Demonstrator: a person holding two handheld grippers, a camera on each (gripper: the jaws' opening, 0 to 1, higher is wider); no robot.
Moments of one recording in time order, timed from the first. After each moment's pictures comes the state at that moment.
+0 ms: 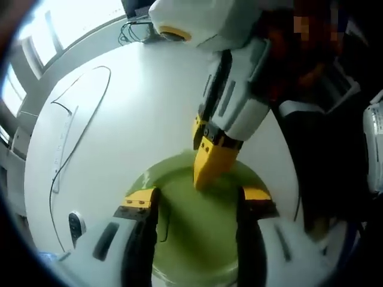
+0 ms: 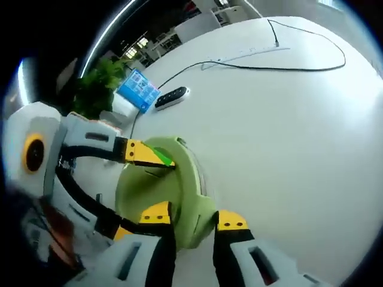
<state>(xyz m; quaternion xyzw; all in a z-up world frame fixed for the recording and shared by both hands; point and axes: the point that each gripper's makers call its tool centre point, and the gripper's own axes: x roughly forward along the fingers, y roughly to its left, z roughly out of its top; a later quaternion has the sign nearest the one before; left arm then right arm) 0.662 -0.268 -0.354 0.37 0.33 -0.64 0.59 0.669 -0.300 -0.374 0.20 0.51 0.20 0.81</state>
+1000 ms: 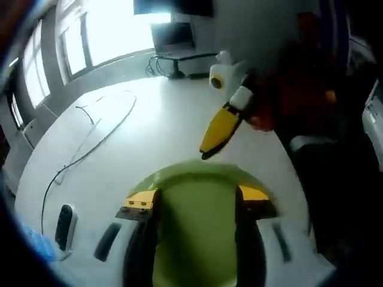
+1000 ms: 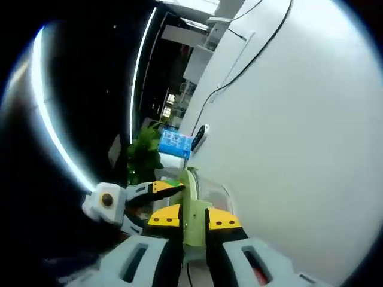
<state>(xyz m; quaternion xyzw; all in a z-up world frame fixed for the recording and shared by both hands) 0.678 -0.272 -0.345 0.25 0.20 -0.64 0.70 0.669 -0.326 -0.361 0.49 0.33 0.27 0.76</state>
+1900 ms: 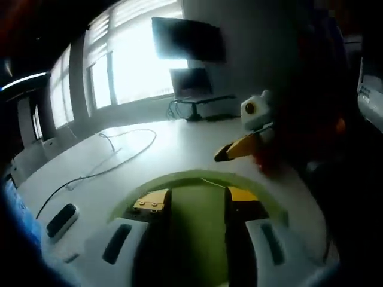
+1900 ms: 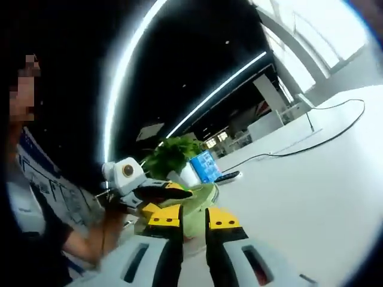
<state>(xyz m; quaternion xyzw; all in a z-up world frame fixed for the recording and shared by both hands) 0.675 -0.264 -0.342 0.15 0.08 -0.61 0.78 0.641 -0.325 -0.339 0.23 0.06 0.38 0.89</state>
